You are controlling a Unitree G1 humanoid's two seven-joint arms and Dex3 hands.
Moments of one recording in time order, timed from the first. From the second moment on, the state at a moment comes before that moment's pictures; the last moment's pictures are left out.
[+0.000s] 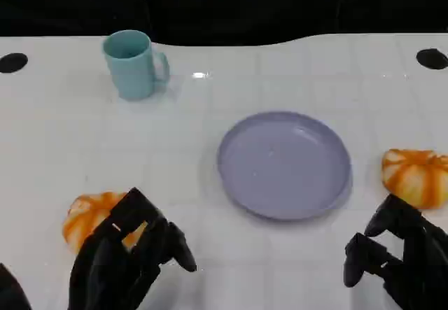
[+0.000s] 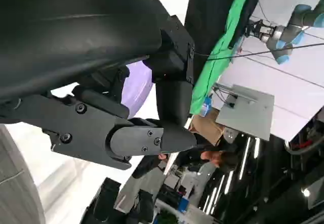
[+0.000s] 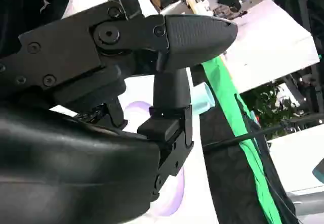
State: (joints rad) left arm 0.21 -0.09 0.05 -0.04 -0.55 -0.02 -0.46; right arm 0.27 -0.01 -0.08 -0.22 0.54 0.16 0.41
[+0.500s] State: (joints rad) left arm 0.21 -0.09 0.05 -0.04 -0.55 -0.01 -0.46; right arm 0.27 -0.01 -0.08 -0.22 0.54 0.16 0.41
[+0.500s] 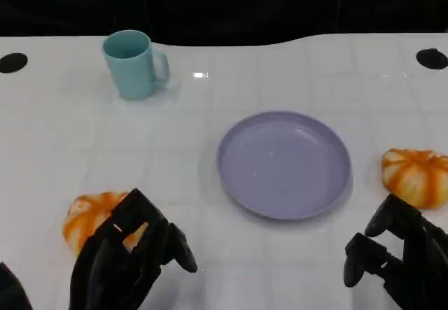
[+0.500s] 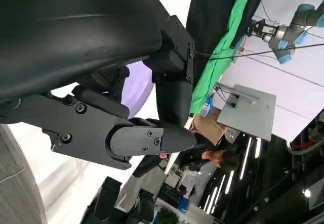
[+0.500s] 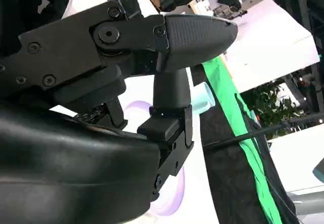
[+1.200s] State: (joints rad) left arm 0.18 -0.07 0.05 -0.06 -0.39 -0.11 -0.43; right arm 0.27 -0.01 -0.08 -0.22 0.54 0.16 0.41
